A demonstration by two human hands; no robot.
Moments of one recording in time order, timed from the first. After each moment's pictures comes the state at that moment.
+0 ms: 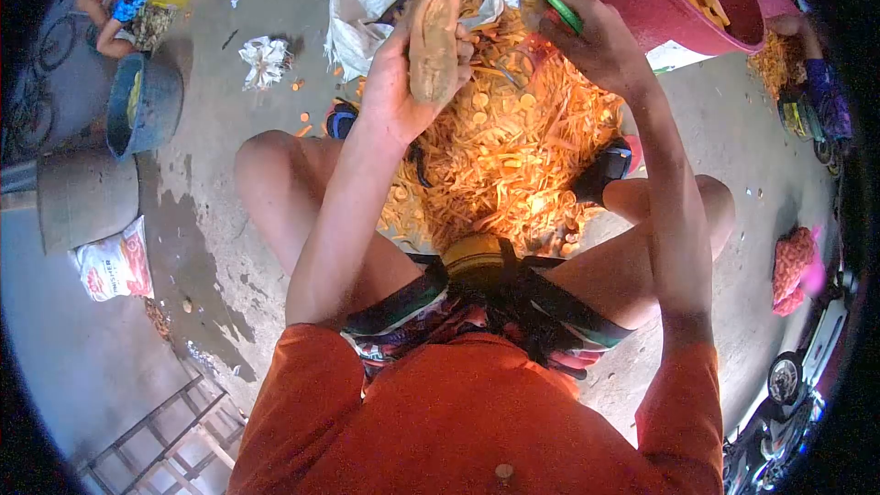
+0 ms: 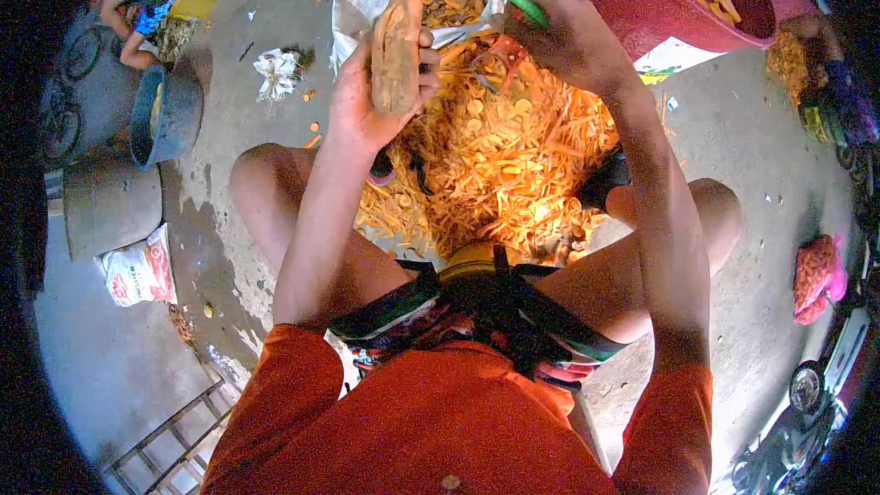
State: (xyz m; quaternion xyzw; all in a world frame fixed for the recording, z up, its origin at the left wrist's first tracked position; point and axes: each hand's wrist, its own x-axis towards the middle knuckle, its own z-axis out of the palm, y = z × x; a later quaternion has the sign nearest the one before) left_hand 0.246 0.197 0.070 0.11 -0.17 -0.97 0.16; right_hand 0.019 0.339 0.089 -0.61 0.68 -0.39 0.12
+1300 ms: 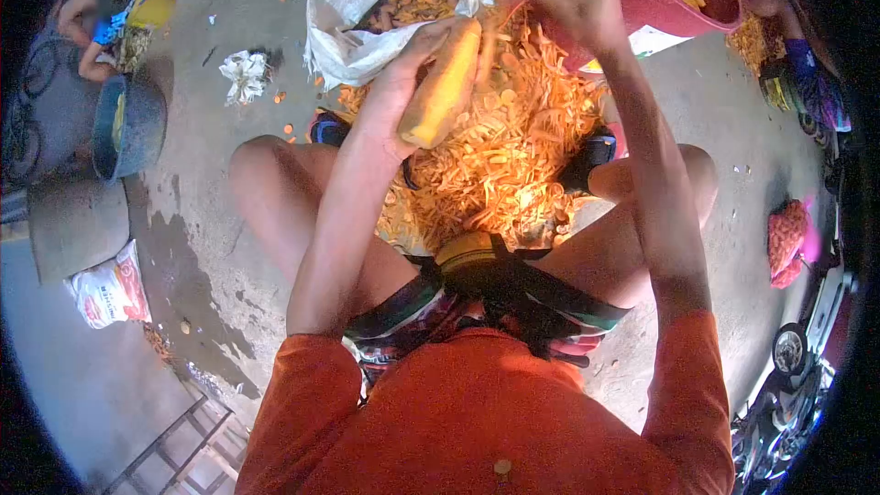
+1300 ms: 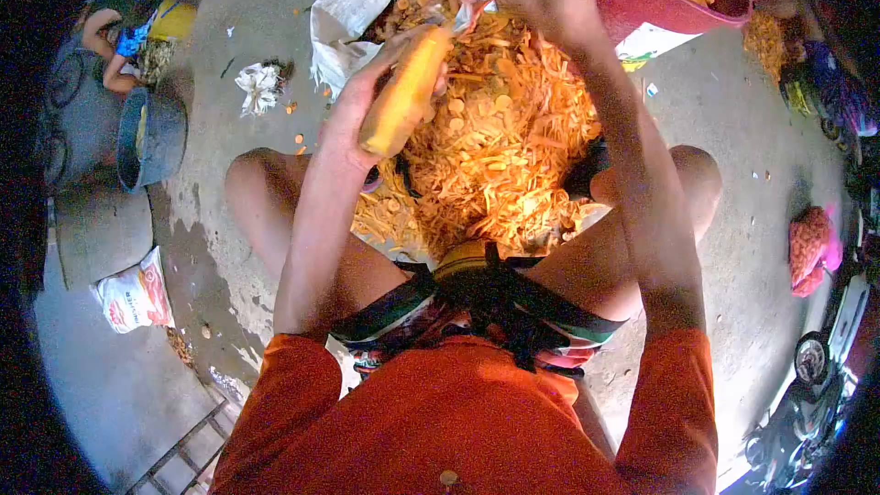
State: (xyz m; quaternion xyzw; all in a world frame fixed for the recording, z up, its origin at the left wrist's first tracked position) left_hand 0.244 0.224 0.082 0.23 -0.32 -0.91 0.14; right_hand 0.027 0.316 0.110 -0.54 0.59 -0.59 0.10
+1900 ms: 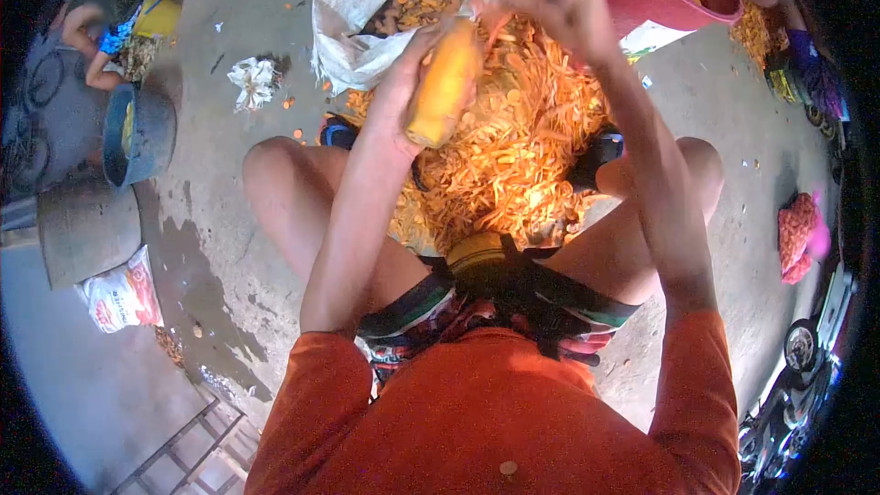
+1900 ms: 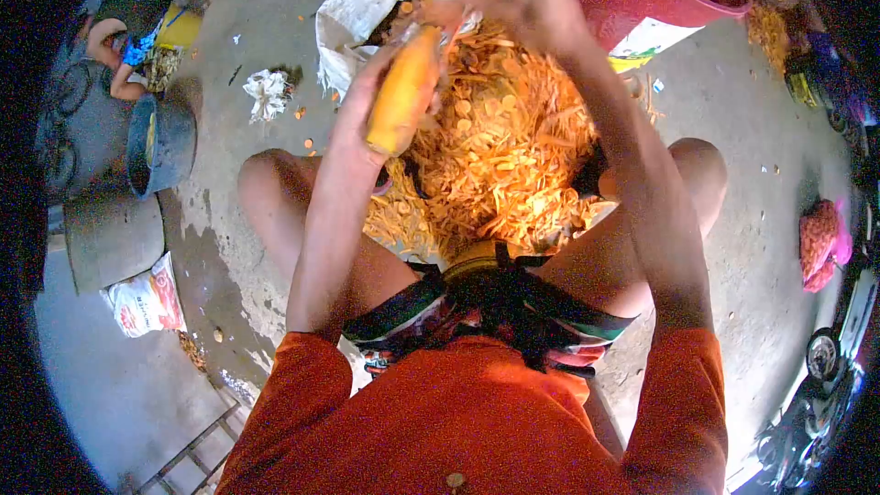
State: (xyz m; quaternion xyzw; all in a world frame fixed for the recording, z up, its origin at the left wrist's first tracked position) left_hand 0.243 0.215 0.074 0.20 -0.26 -0.94 0.13; right_hand 0.039 0.317 0.111 -0.58 0.57 -0.58 0.07
